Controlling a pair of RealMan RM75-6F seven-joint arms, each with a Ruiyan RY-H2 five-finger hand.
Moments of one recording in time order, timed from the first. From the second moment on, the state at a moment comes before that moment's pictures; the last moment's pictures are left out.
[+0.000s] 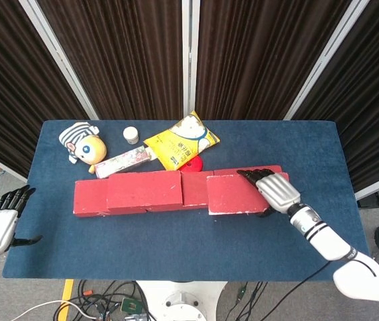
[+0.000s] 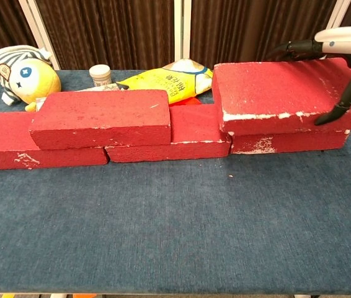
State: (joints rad) left arm -0.19 -1.07 -0.01 -1.62 1.42 1.30 -0.11; right arm 0.71 -1.14 0.14 -1.61 -1.40 0.77 0.06
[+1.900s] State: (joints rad) left arm -0.19 -1.16 -0.04 -1.50 1.43 1.31 -0.14; right arm 1.06 -1.42 0.00 -1.09 -1.60 0.60 0.67
